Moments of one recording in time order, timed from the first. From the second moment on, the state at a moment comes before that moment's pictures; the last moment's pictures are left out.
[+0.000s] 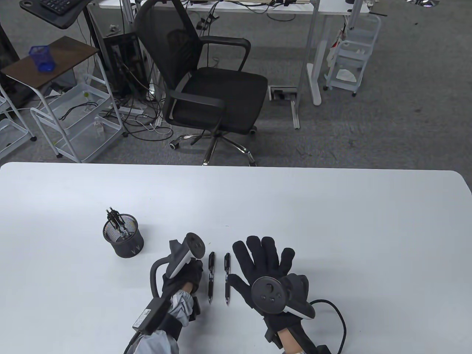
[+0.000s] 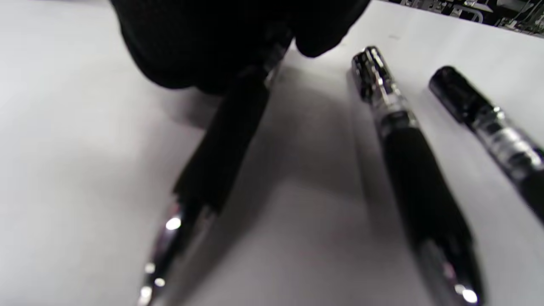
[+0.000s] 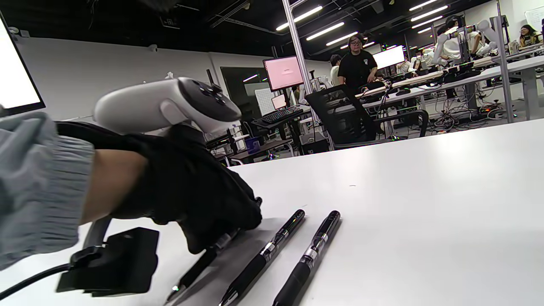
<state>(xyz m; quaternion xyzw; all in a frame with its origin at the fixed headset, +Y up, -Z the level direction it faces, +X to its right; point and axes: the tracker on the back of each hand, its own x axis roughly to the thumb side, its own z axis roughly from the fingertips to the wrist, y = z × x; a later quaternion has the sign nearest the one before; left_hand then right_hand) -0.155 -0.795 -0.357 -0.24 0.12 0.10 0.96 0.065 -0.684 -0.250 0.25 -0.03 0.95 0.18</state>
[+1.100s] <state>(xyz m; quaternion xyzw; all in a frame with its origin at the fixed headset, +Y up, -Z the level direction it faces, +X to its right) -0.154 -0.802 -0.368 -0.25 0.13 0.11 0.95 0.067 -0.685 -0.251 0.24 -0.02 0.95 0.17</state>
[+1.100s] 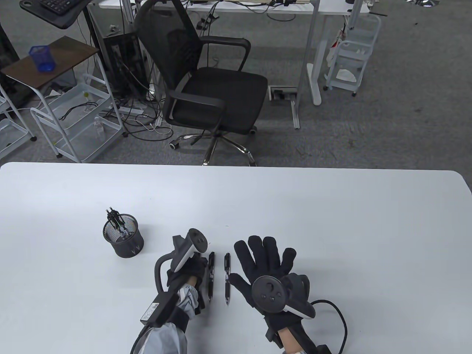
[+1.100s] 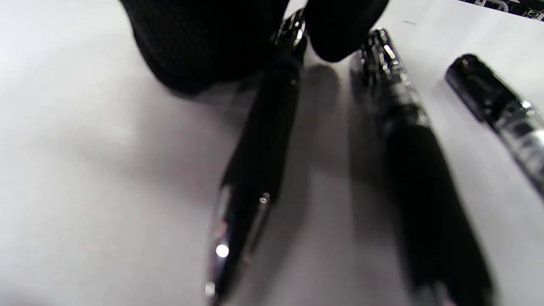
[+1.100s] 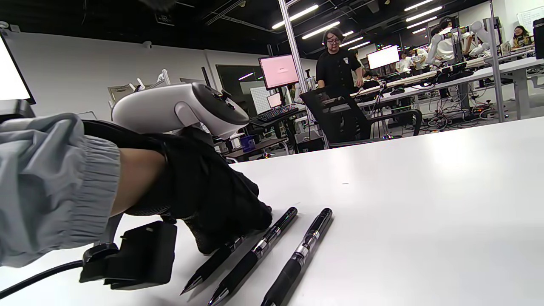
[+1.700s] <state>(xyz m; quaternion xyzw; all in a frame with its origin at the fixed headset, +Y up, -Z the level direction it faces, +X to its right) -0.178 -0.786 -0.349 -0.22 0.12 0.24 0.94 0.067 -0.683 -0.252 0.24 -0.03 0.95 0.18</state>
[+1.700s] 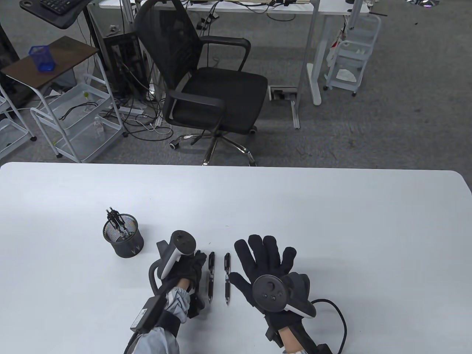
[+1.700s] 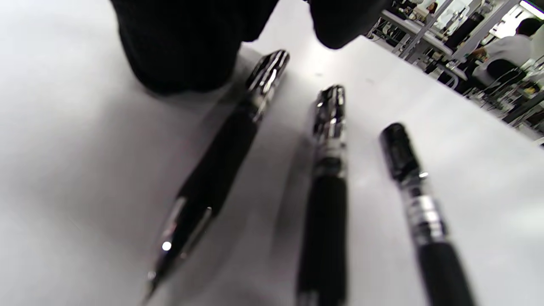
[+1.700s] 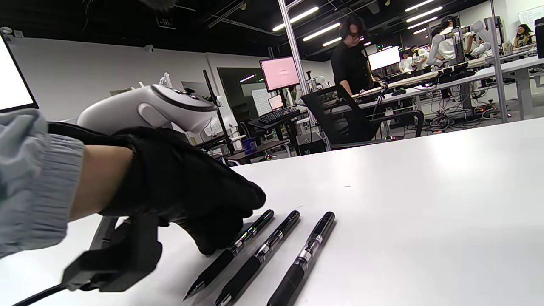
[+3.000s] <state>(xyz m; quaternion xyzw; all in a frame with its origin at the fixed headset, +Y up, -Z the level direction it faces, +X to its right) -0.420 -0.764 -0.388 -0.06 0.18 0.50 0.85 0.066 -0.698 -0.263 0.22 -0.01 0.97 0.14</state>
